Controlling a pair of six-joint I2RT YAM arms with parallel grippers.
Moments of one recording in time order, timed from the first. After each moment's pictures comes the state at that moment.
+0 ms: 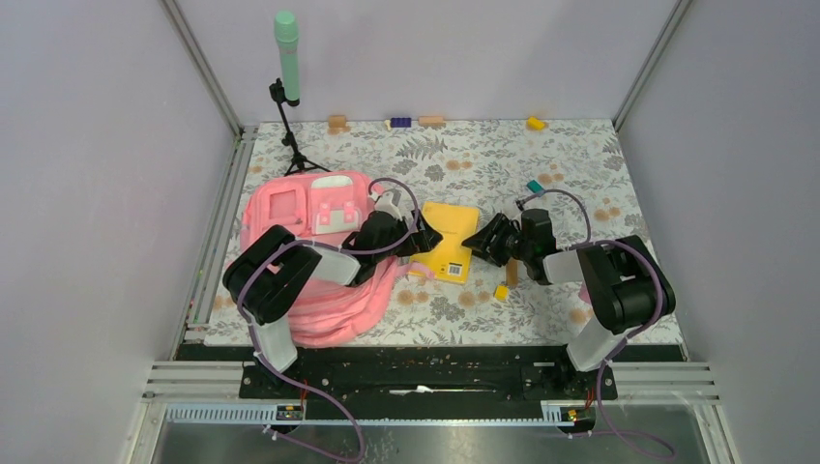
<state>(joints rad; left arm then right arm) -0.67 1.81 0.72 0.66 0.08 -0.79 0.26 1.67 0.53 0.54 -0.47 0.93</state>
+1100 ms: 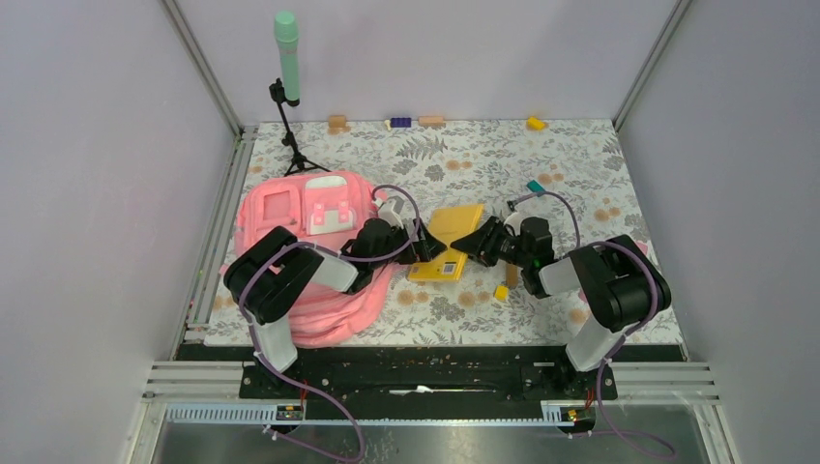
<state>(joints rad) -0.67 1.81 0.64 0.79 0.19 -0.78 0.30 1.68 0.42 0.94 -0.63 1.07</state>
